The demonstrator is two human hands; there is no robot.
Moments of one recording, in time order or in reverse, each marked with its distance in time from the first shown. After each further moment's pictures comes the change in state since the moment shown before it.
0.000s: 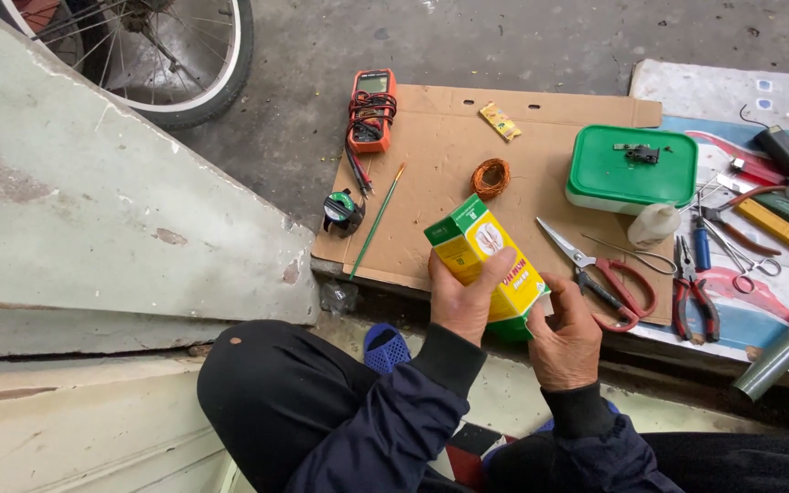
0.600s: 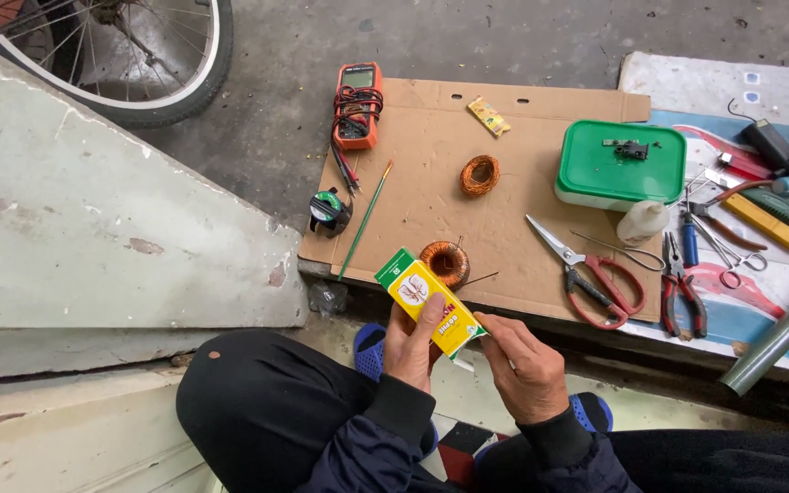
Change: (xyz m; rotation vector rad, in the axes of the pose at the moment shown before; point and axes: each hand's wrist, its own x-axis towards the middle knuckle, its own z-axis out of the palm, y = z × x) left_hand -0.026 -0.024 -0.074 -0.194 0.115 -0.101; right_hand -0.030 -0.024 0.008 -0.407 -0.268 -0.232
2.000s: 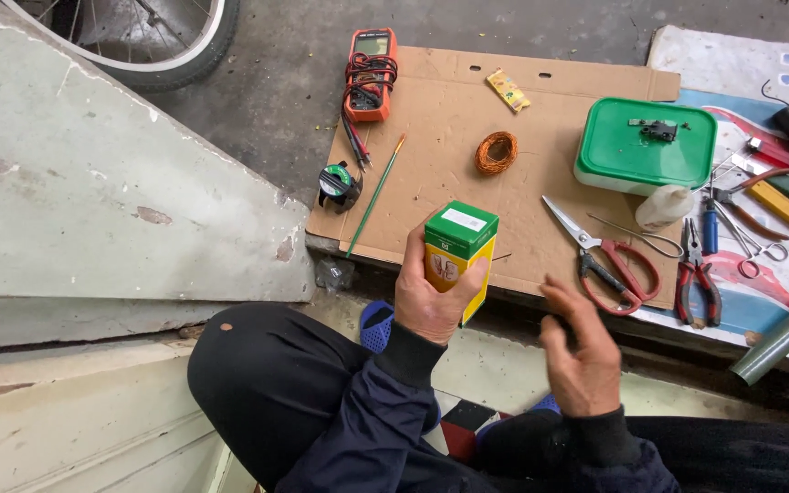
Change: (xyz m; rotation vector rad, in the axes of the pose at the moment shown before) left_hand 0.007 0.035 0.033 0.631 -0.209 0.776; right_hand 0.003 -0.013 -0.036 0.058 0.061 0.198
